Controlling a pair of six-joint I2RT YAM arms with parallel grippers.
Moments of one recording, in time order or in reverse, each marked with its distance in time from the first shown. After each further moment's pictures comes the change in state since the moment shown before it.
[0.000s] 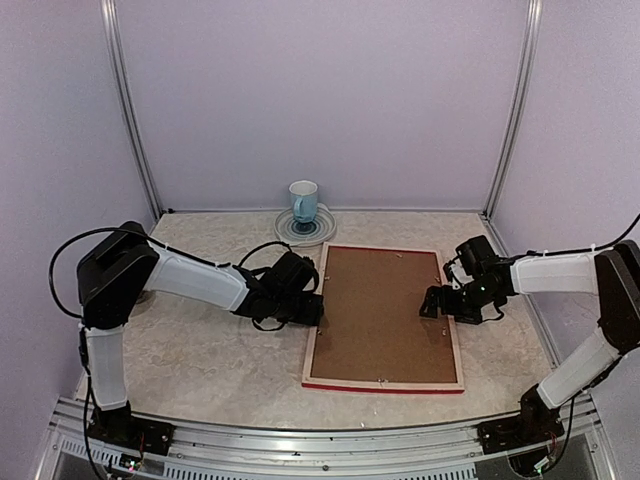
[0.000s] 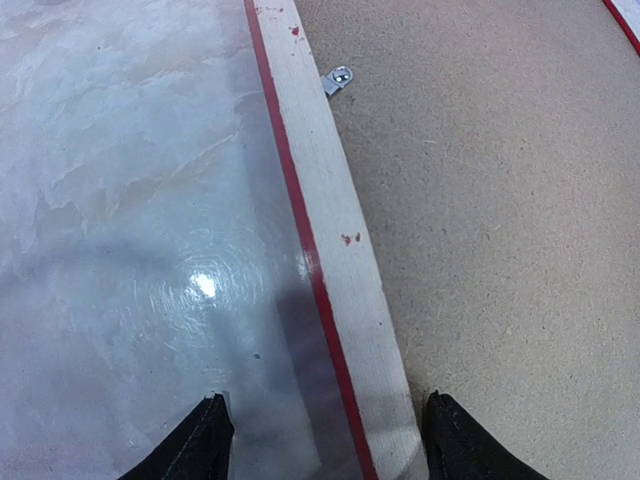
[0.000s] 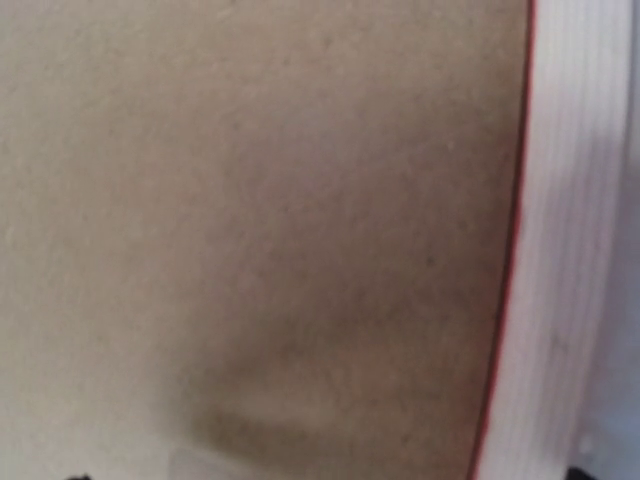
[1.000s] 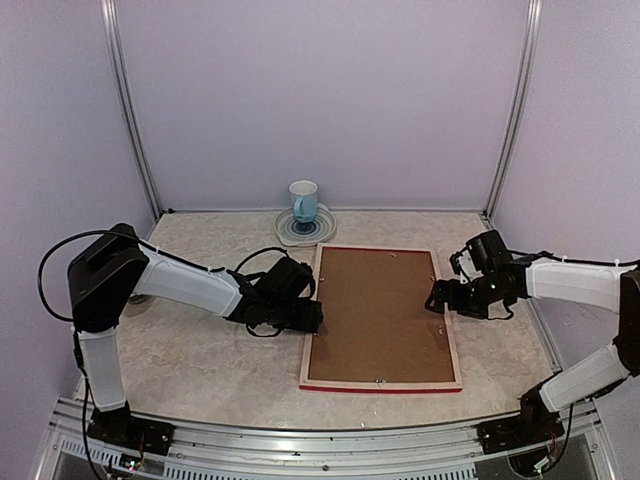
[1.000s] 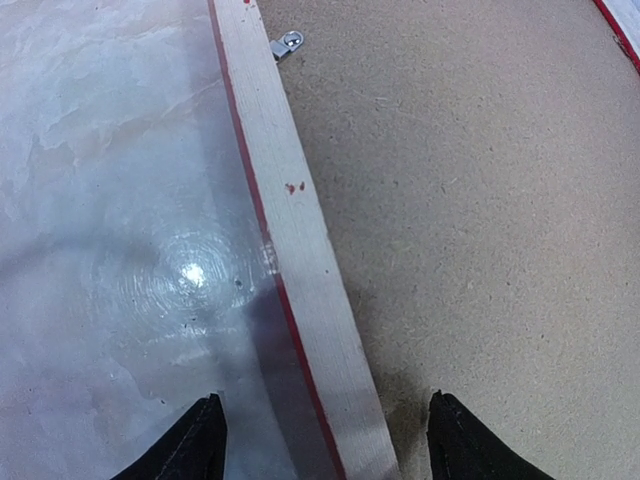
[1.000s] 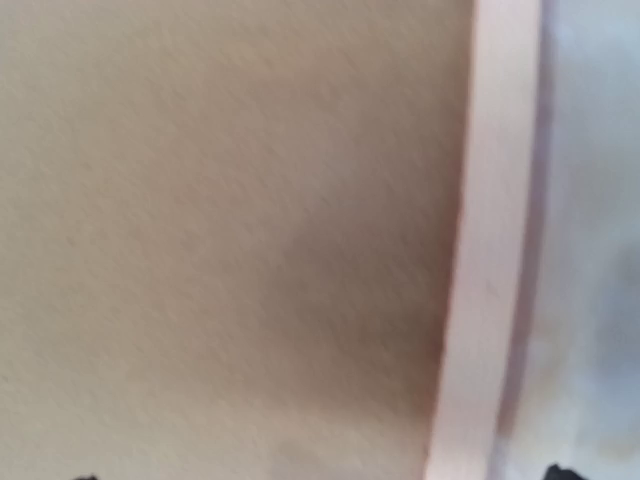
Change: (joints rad) left arm -0.025 -0.061 -0.076 0.007 0.027 -0.029; right arm 0.003 -0.126 0.000 -0.040 0.006 -0.014
